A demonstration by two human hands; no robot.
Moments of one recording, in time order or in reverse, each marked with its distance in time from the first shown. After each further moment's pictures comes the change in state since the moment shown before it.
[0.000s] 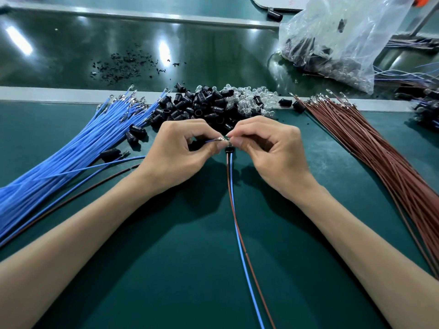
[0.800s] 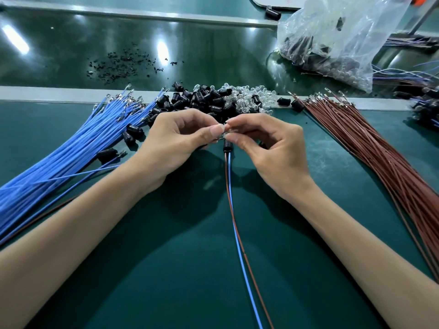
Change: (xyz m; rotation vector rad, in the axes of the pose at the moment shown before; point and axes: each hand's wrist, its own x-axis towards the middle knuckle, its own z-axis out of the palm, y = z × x) left_hand 0.007 0.010 -0.003 -0.426 0.022 -0.367; right_hand -0.001 -0.008 0.003 0.186 0.071 0.068
